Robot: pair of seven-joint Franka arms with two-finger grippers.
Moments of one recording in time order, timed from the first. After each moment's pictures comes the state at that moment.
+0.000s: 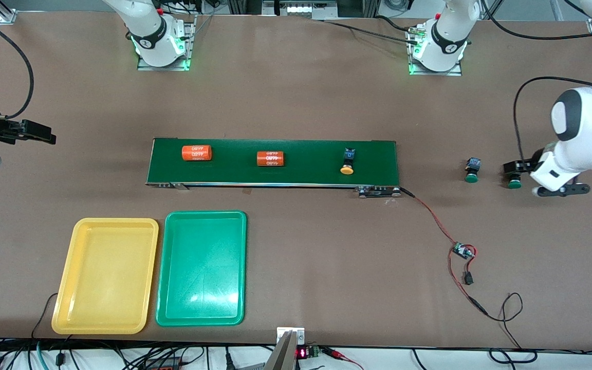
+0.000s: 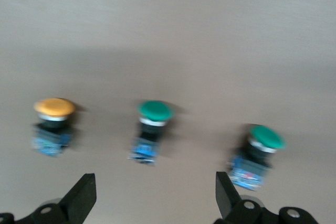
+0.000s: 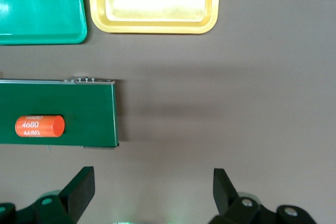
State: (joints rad) left arm 0.37 0.27 -0.10 -2.07 0.28 2.16 0.01; right arm 0.03 0.09 -0.14 -1.68 0.00 1.62 -0.12
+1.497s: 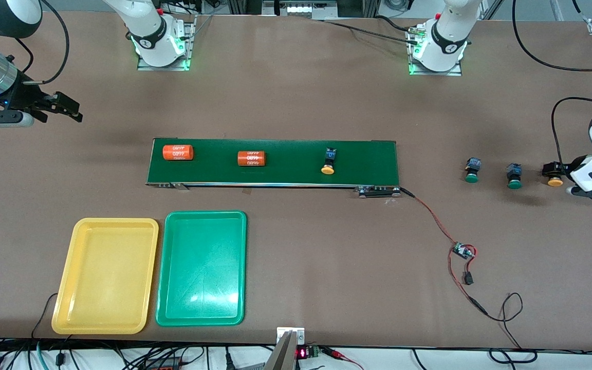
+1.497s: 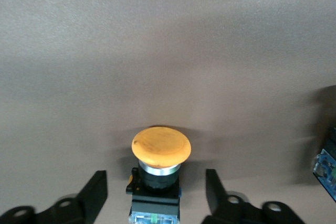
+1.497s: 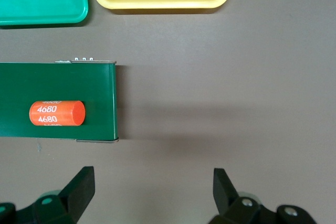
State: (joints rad) left arm 0.66 0.59 -0.10 -1.91 0.32 2.32 0.48; right arm 0.02 -0.25 -0.14 -2.22 0.00 1.94 -0.13
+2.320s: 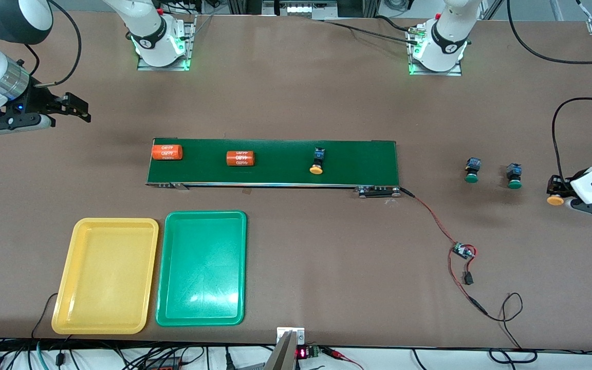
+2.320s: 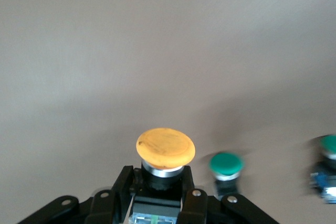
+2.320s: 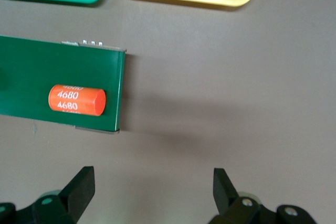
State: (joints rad) left arm 0.62 0.44 -0.32 -1.83 0.32 2.20 0.48; right arm 0.03 -0.22 -0.14 -2.22 0.00 1.92 -0.22
